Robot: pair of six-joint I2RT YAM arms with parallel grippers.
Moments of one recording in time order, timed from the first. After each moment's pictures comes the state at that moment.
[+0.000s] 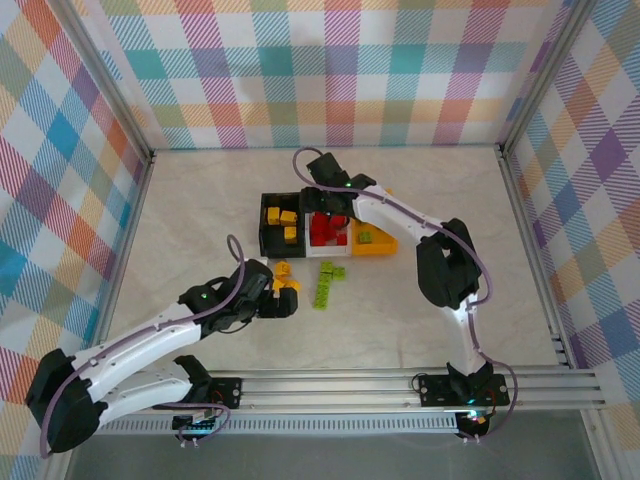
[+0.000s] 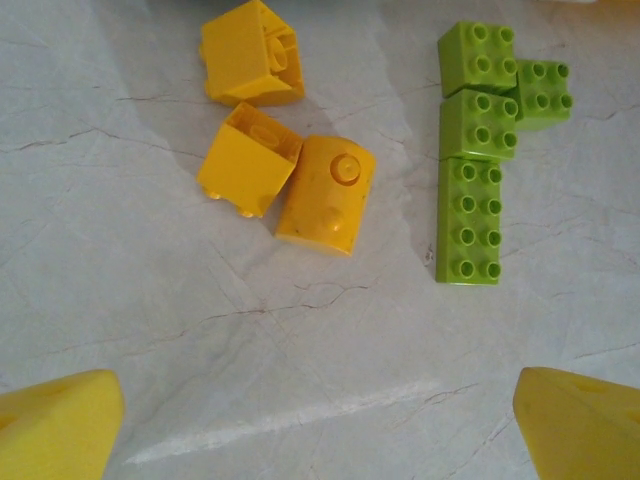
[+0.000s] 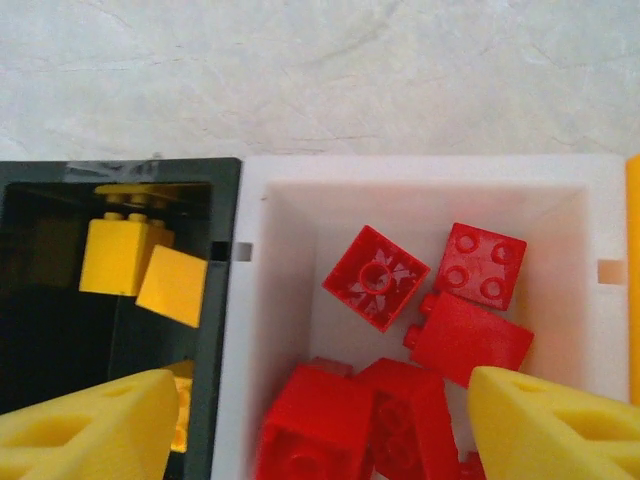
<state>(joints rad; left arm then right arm) -0.79 1.00 0.64 -0.61 -0.12 -0.71 0.69 2.09 1.81 -0.62 0.14 0.57</state>
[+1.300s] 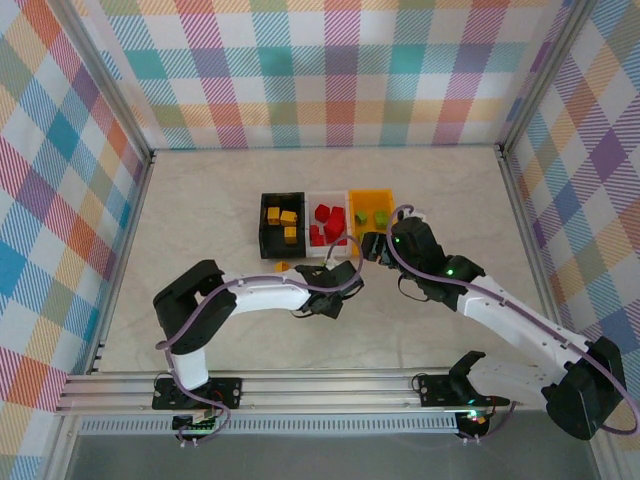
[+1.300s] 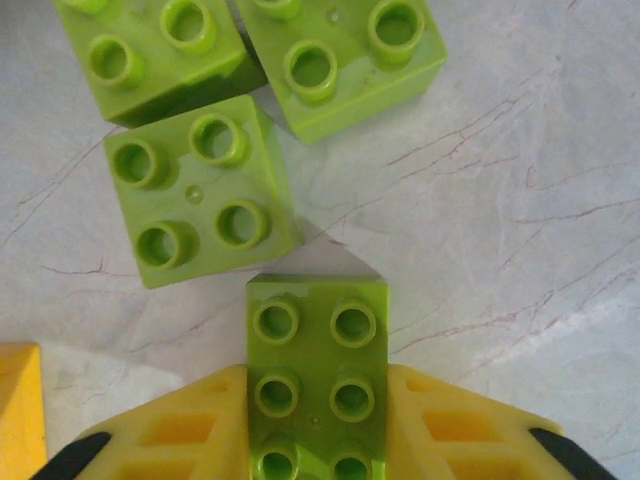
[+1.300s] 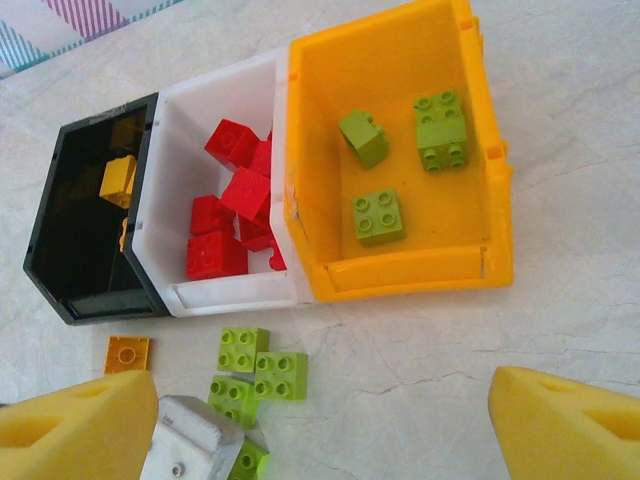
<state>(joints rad) -1.03 1.81 1.07 -0.54 -0.29 -0.56 0.69 1.08 0.84 -0.44 0.25 0.70</state>
